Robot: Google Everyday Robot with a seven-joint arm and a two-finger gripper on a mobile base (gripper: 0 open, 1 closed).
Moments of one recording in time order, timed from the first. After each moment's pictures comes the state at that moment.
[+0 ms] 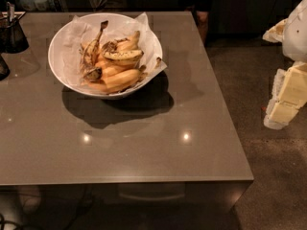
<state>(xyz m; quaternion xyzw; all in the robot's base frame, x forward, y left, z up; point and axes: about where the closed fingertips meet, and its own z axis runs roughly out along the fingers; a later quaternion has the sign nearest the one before) 0.439 -0.215 0.982 -0.60 0.78 -0.04 0.17</state>
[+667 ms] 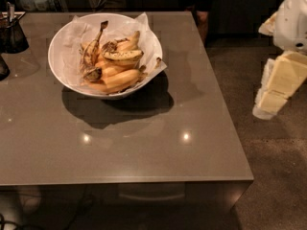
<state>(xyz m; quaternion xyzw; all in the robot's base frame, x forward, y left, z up) 0.448 -0.206 0.991 -0.59 0.79 -0.05 0.17</state>
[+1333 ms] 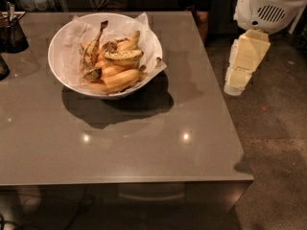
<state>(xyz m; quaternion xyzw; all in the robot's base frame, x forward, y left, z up) 0.498 -0.169 0.998 -0.59 0.79 -0.06 0.14</state>
